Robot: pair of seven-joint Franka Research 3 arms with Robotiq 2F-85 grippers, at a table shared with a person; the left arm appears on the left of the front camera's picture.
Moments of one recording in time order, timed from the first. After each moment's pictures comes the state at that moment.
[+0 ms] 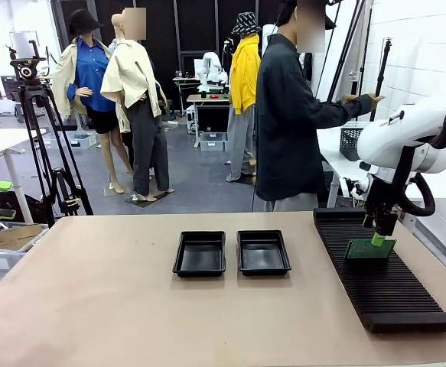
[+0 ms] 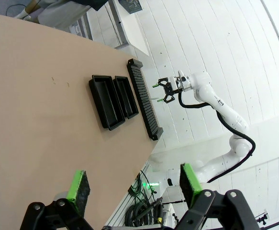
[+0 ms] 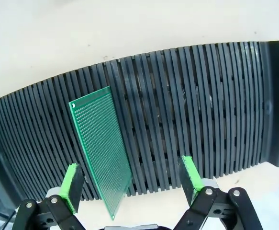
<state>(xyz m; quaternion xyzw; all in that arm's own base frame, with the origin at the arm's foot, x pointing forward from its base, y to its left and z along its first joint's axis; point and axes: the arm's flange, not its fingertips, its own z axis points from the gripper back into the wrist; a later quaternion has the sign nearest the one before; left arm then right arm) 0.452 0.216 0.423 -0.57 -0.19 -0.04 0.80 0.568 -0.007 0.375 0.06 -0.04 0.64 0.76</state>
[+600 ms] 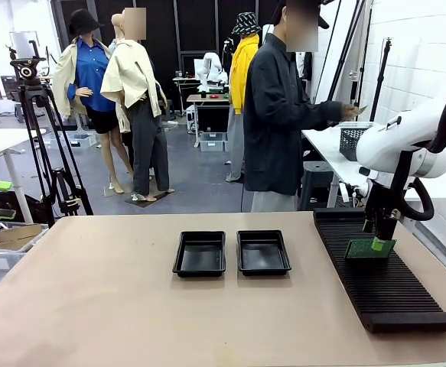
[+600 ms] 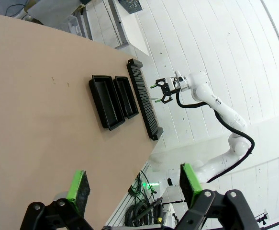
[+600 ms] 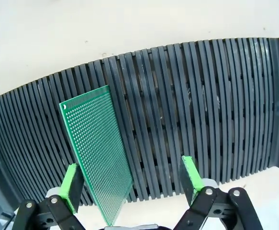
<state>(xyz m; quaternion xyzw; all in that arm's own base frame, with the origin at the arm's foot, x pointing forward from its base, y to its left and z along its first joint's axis) 0.452 0.216 0.423 -0.57 -0.19 -0.04 0.80 0.571 -0.010 0.360 0.07 -0.03 0.64 0.76</state>
